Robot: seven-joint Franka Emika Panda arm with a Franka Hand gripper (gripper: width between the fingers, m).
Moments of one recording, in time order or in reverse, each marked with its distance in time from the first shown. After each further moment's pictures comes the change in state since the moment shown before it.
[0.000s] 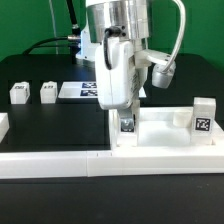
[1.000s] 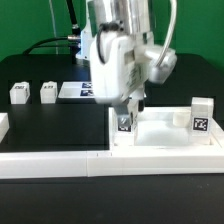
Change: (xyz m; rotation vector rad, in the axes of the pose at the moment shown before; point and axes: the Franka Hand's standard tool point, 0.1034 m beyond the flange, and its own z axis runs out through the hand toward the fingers) arm -0.007 0.004 -0.020 0.002 -0.016 0.059
